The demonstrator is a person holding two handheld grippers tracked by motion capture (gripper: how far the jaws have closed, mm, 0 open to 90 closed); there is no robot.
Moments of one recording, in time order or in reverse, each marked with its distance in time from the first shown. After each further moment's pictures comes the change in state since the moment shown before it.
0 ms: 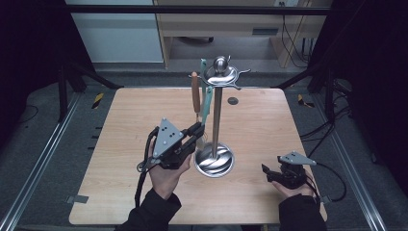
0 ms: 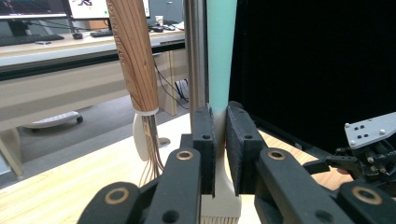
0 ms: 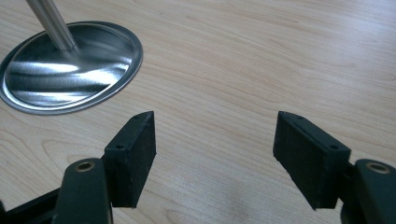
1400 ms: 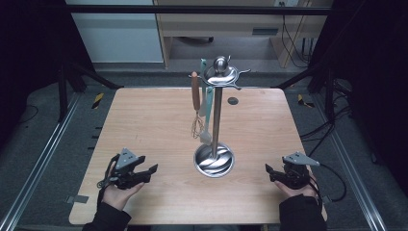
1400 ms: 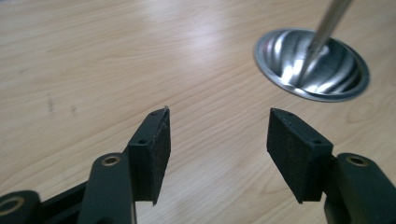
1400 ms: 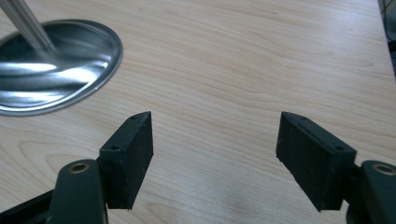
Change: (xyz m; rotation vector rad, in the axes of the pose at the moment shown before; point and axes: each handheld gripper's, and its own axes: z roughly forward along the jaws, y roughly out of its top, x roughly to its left) left arm 0.121 -0.160 -0.060 0.420 0.128 -0.142; right arm -0.006 -0.004 -0.002 0.017 -0.061 0.031
